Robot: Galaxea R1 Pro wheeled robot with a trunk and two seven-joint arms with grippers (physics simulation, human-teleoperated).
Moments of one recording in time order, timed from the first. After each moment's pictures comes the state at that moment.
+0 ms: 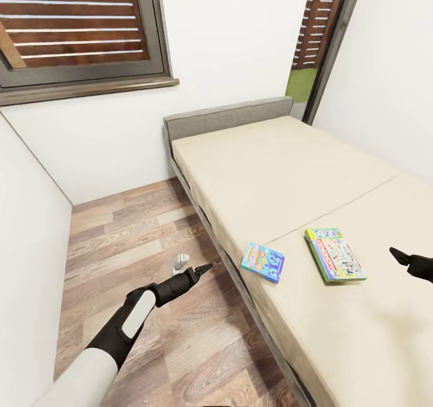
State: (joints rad) left arm -0.63 -0.03 -0.17 -0.79 0.81 0.49 -0.45; right arm -0.40 -0.30 -0.69 -1.61 -0.06 0.76 0.45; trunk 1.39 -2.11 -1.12
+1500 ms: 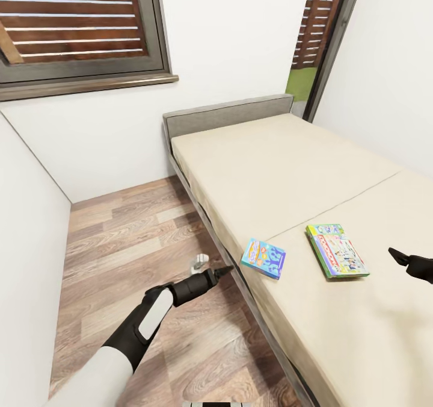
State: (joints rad) left arm -0.63 -0.09 -0.27 -0.81 0.81 0.49 -0.47; right arm -0.40 -0.30 -0.69 -1.61 -0.06 0.76 0.45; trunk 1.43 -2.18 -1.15
